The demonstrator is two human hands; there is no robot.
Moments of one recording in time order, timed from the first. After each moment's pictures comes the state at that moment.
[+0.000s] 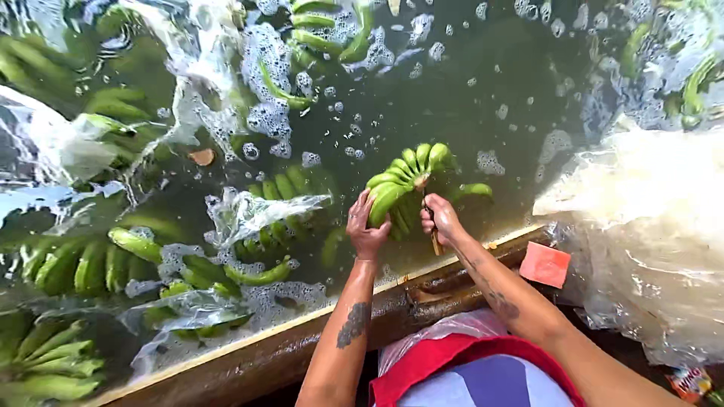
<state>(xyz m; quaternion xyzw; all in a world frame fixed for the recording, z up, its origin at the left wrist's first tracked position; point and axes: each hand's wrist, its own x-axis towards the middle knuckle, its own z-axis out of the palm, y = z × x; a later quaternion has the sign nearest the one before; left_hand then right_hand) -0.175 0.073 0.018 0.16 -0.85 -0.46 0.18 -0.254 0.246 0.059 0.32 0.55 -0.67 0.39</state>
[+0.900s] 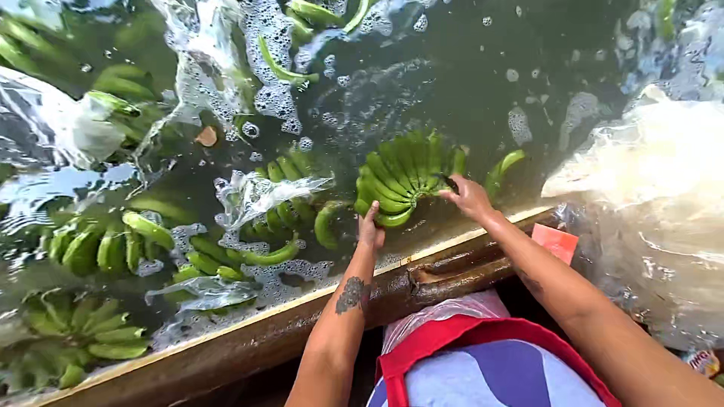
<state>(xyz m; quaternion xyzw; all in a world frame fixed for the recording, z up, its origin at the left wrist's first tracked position) -0.133 0.081 -0.019 0.53 -0.35 -0.77 -0.06 -0.257 0.335 0.031 -0.07 0.89 -0.25 0.38</state>
